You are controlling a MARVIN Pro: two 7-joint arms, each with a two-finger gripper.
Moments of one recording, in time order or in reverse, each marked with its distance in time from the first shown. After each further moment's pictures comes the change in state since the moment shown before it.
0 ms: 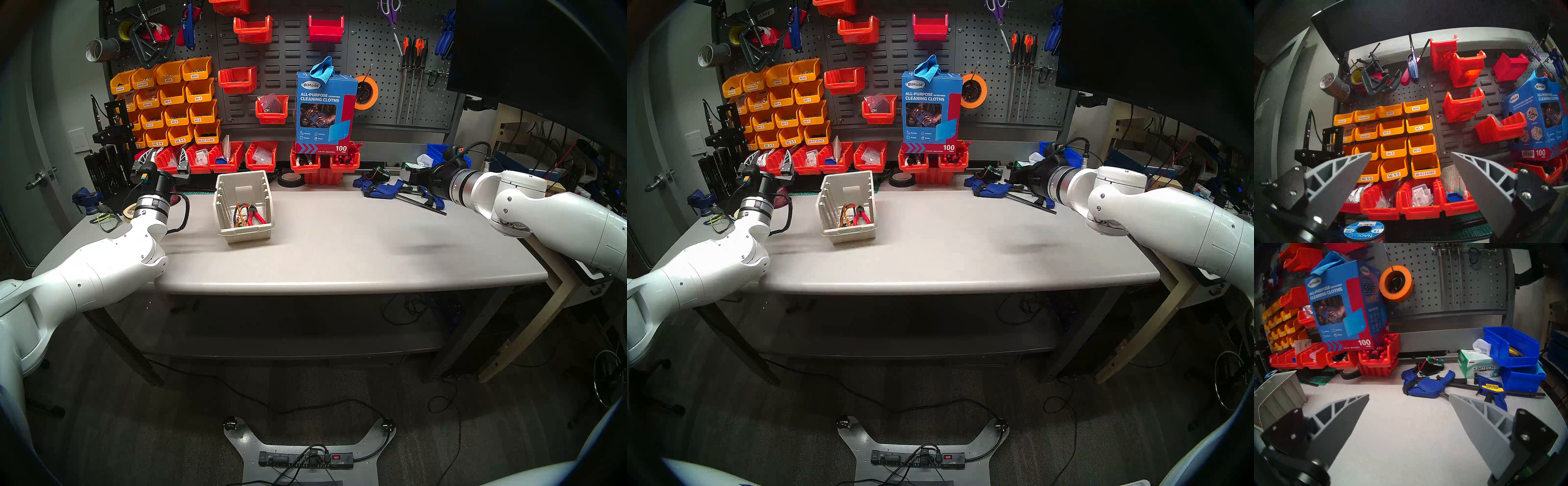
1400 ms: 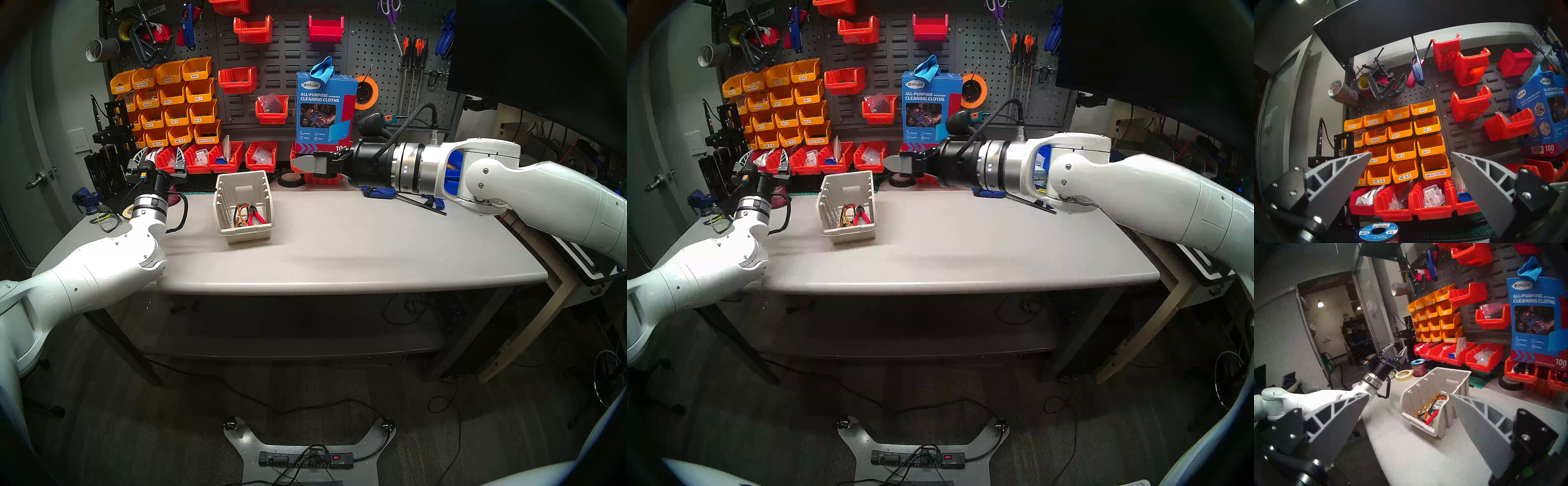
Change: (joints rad) left arm 0.003 0.025 0.000 -0.059 0.085 0.050 0.121; right arm 0.049 -0.156 0.063 -0.136 0.066 0.112 0.501
